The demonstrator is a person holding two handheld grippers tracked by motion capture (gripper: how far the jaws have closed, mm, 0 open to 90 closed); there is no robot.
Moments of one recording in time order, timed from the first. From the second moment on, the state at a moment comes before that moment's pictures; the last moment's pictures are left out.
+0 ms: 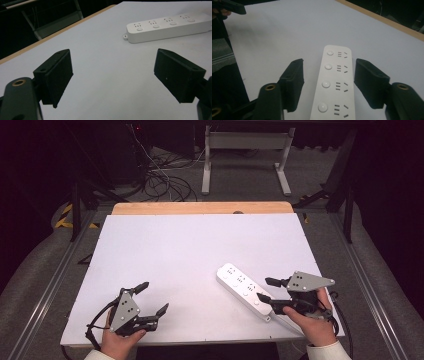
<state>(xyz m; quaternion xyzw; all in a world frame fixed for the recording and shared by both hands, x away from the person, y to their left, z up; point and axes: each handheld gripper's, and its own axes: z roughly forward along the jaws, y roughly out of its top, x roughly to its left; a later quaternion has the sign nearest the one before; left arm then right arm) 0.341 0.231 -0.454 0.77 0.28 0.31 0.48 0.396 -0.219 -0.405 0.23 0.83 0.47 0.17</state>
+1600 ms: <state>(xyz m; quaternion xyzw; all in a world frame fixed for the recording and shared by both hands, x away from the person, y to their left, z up) 0.342 0.230 -0.454 0.77 0.28 0.32 0.47 0.432 -0.186 -0.418 0.25 0.93 0.25 0.08</state>
